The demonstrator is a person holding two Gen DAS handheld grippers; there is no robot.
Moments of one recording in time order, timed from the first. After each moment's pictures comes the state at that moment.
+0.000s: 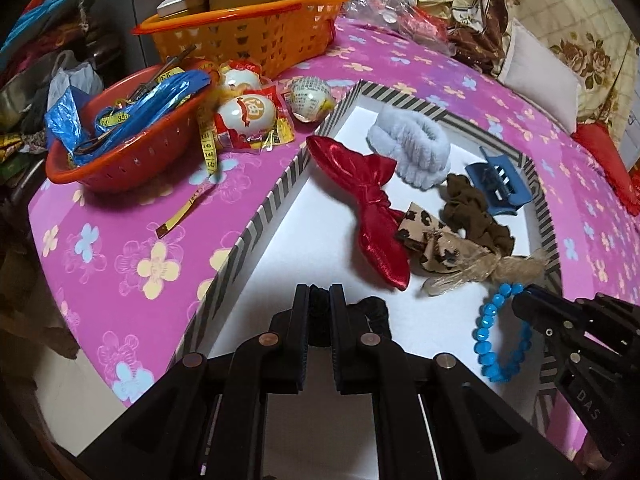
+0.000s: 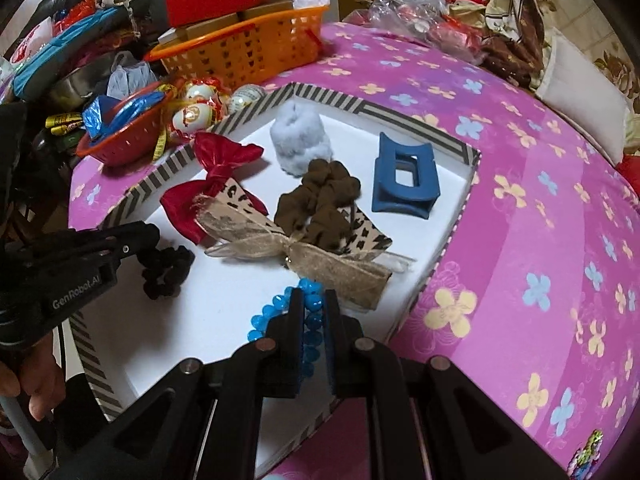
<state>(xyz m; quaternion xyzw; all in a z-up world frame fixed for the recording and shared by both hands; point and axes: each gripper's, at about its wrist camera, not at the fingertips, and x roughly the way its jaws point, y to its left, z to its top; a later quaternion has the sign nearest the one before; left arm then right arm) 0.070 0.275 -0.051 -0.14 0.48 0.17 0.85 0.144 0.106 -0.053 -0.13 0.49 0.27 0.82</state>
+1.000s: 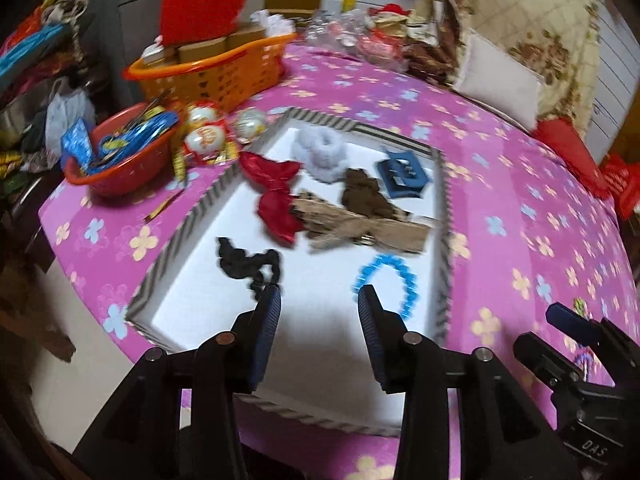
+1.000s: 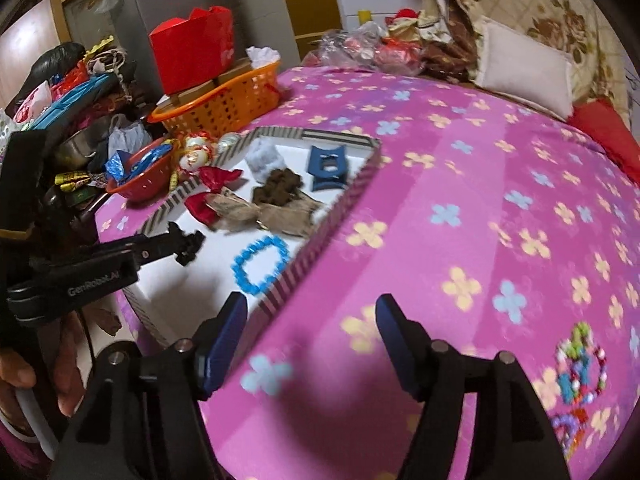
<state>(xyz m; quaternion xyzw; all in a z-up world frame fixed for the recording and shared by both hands) 0.025 0.188 0.001 -0.12 0.44 0.13 0.88 0.062 -0.007 0.000 -0.03 0.44 0.24 0.86</state>
